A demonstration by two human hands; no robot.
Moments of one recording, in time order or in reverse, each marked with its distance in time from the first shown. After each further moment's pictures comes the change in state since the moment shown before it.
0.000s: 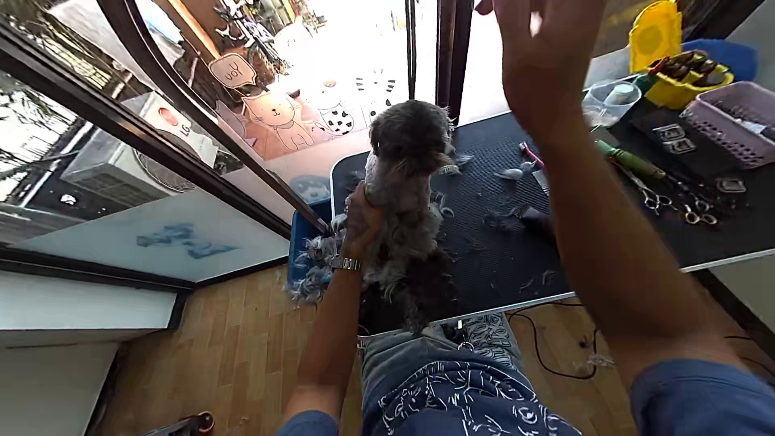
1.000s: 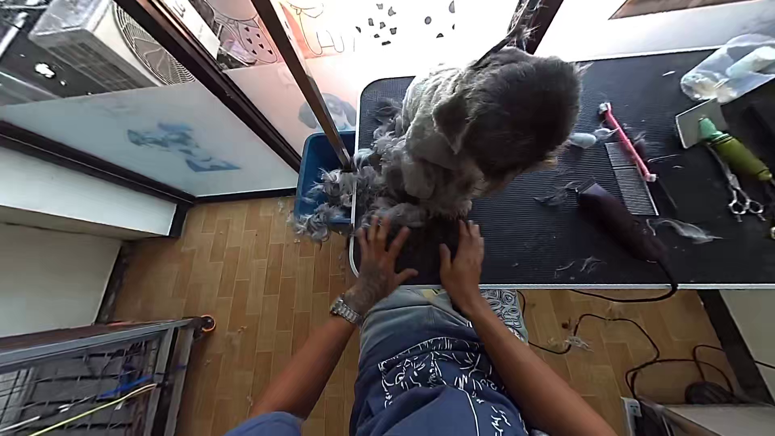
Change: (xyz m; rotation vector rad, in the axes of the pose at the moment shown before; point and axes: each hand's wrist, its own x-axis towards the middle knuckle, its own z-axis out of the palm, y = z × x) left_hand -0.196 -0.139 0.038 0.455 -0.001 0.277; right_hand -0.390 -0.004 0.139 -0.145 -0.506 0.609
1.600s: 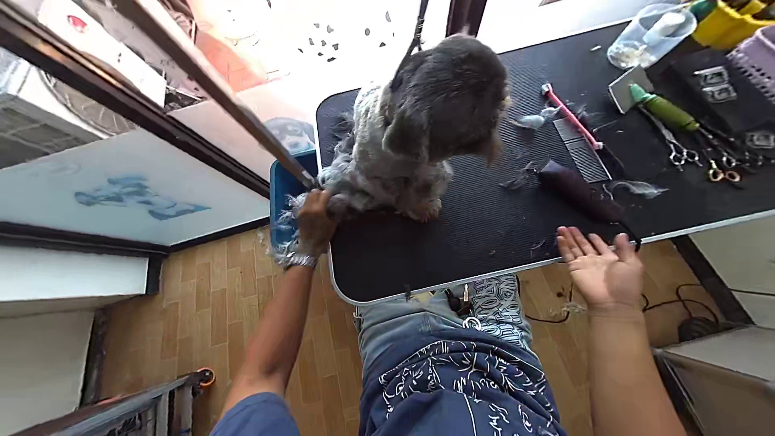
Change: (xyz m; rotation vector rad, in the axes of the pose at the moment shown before) left_hand 0.119 -0.110 -0.025 0.079 -0.031 -0.140; right_hand -0.017 0.122 -0.206 1.376 0.570 0.707
